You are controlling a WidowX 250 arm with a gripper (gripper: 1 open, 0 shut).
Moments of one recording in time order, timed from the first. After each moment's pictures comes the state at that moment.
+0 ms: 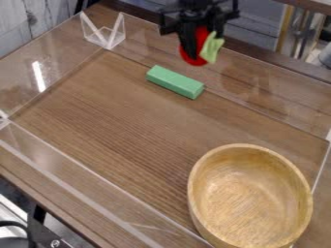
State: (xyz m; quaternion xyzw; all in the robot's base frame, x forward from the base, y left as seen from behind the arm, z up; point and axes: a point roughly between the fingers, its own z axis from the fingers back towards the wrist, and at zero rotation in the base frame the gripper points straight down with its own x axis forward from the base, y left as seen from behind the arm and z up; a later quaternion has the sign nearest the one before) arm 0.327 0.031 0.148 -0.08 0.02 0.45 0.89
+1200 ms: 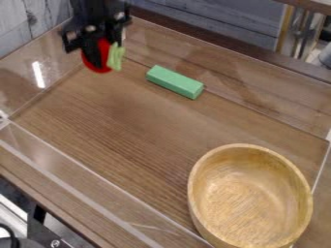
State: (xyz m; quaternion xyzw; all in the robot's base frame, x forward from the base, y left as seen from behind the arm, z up) arm 0.284 0.148 0.088 -0.02 -0.04 0.61 0.79
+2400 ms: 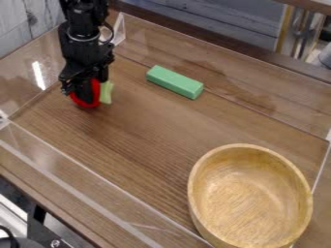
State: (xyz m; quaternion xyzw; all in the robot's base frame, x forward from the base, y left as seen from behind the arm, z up) arm 0.272 0.160 0.037 0.03 -0.06 0.71 0.71
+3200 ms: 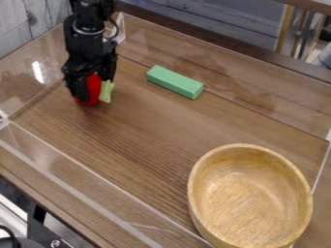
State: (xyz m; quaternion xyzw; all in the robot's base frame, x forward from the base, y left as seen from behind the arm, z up) arm 0.282 0.152 0.044 0.06 -0.04 0.68 0.73
